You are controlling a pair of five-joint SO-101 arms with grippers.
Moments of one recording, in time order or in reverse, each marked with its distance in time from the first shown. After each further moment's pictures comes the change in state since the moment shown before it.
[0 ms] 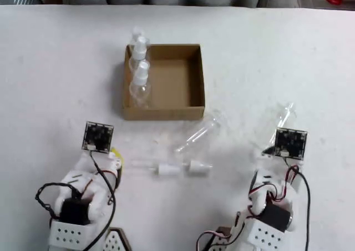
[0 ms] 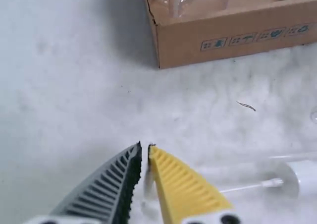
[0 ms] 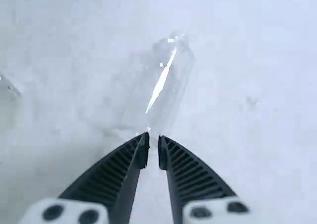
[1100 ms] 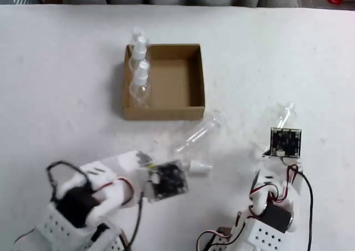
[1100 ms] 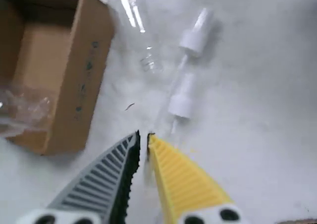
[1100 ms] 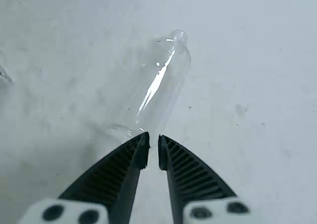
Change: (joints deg) left arm 33.1 28.2 -33.8 15.3 -41.0; right arm 0.8 -0.2 0.9 -0.5 6.3
